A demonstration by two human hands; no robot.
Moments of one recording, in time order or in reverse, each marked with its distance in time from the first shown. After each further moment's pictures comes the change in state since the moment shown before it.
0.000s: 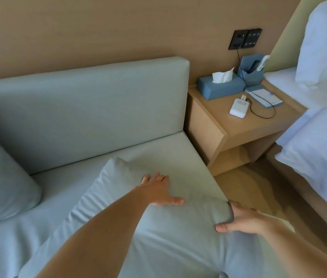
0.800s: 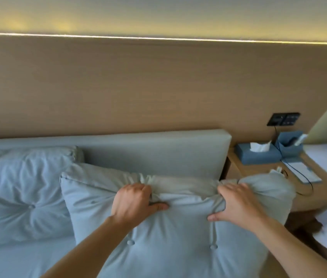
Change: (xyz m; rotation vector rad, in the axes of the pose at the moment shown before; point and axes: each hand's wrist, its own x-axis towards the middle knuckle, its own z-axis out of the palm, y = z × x) left_hand -0.248 -0.116 -0.166 0.096 1.150 -0.069; right_hand -0.108 -0.243 -0.188 -0.462 0.768 -0.708
